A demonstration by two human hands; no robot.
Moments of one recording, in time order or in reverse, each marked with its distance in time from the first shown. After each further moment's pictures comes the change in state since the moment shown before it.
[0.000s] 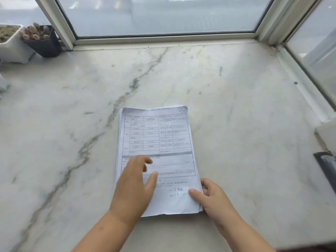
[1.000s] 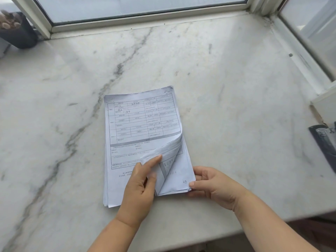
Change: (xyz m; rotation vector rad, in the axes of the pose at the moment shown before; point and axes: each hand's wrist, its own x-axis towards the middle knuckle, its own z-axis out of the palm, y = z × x) left_hand -0.037 -0.010 0.049 -0.499 -0.111 0.008; right_hand 0.007 0.003 -0.034 0.178 -0.430 0.076
